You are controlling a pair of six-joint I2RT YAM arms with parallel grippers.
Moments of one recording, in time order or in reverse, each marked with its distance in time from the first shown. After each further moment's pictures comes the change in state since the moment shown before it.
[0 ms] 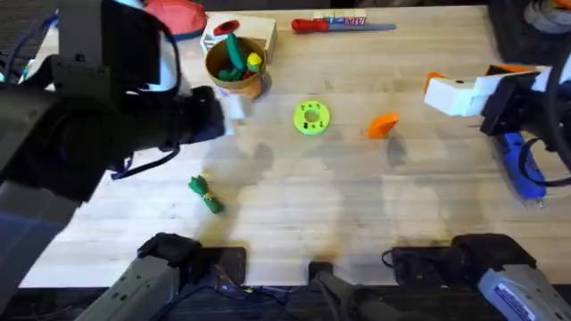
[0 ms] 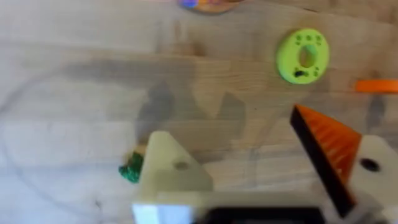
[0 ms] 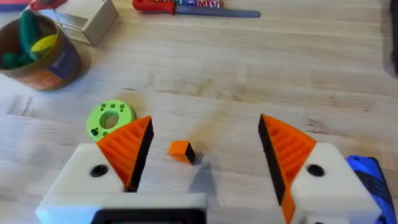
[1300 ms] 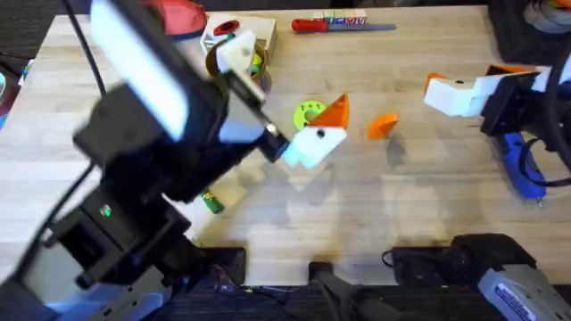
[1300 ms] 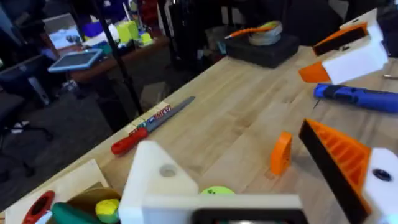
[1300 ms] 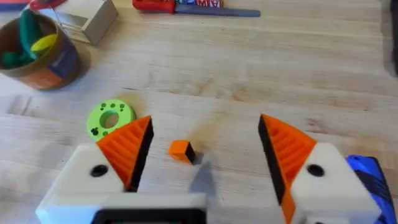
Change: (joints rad) left arm -0.436 -0.247 -0.405 1.028 0.072 0.587; right arm 0.000 0.000 0.000 -0.001 0.000 0.000
